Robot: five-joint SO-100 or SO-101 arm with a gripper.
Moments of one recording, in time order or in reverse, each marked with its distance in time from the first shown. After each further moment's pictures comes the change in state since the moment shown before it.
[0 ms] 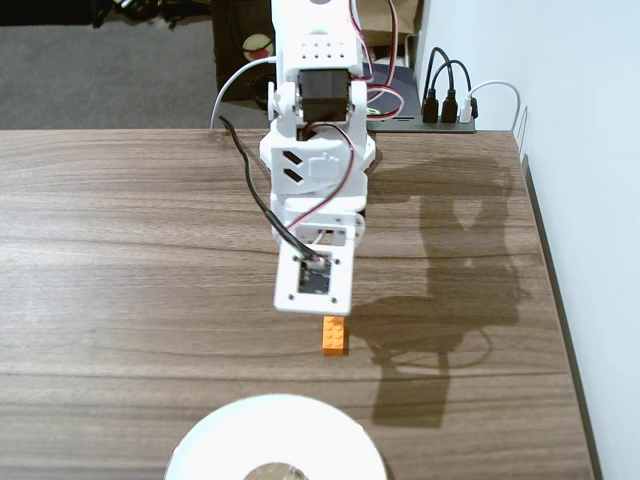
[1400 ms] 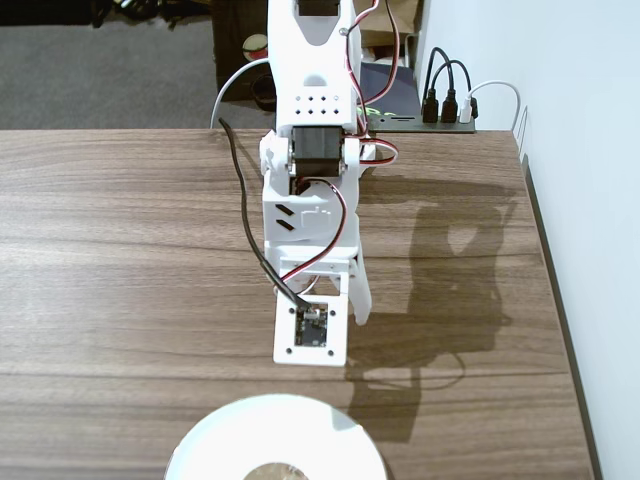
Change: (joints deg) arm 1.8 -14.7 -6.2 -3.0 -3.3
